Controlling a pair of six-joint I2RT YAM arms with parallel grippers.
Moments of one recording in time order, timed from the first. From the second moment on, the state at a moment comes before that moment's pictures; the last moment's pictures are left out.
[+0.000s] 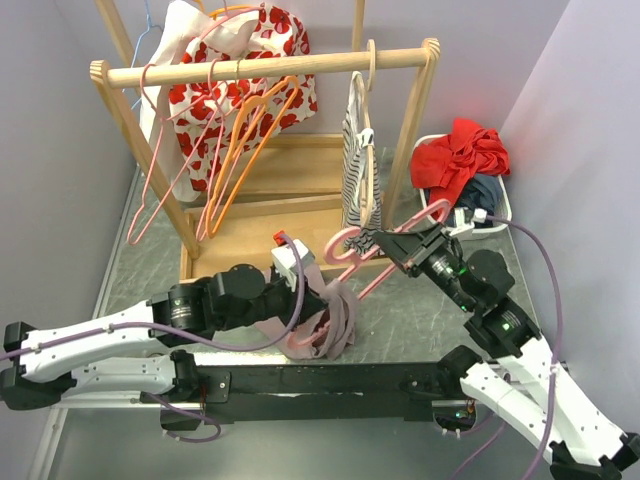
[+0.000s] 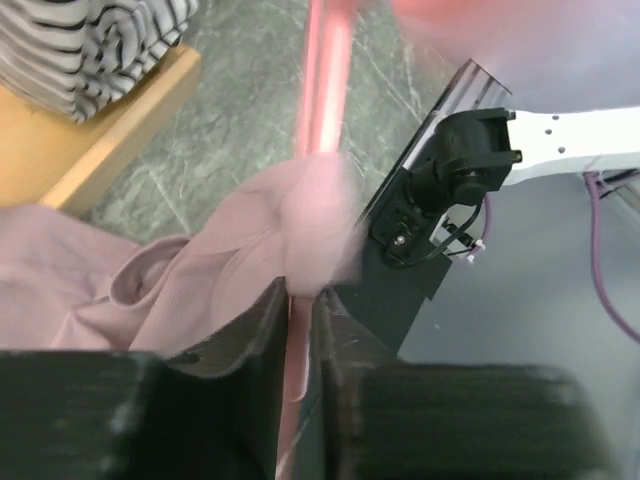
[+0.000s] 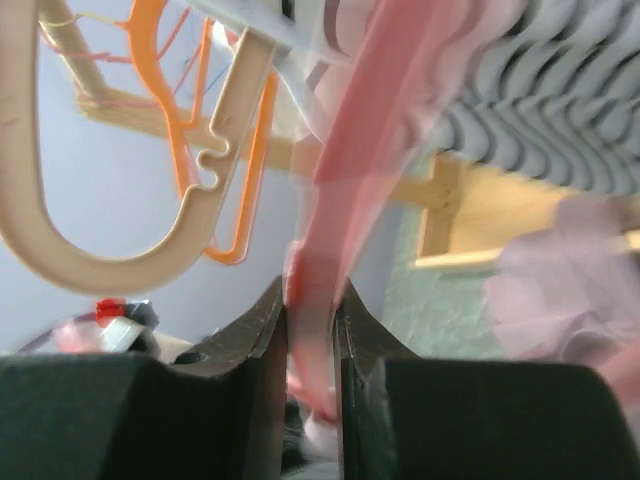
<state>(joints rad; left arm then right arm) -1.28 0.92 0.97 -0.38 -0.16 -0.46 0.57 0.58 0.72 -0.16 -0.07 1.21</state>
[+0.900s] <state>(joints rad) -1.28 0.90 0.93 -0.36 -0.23 -0.47 0.56 0.56 0.99 -0.49 0.24 0.87</state>
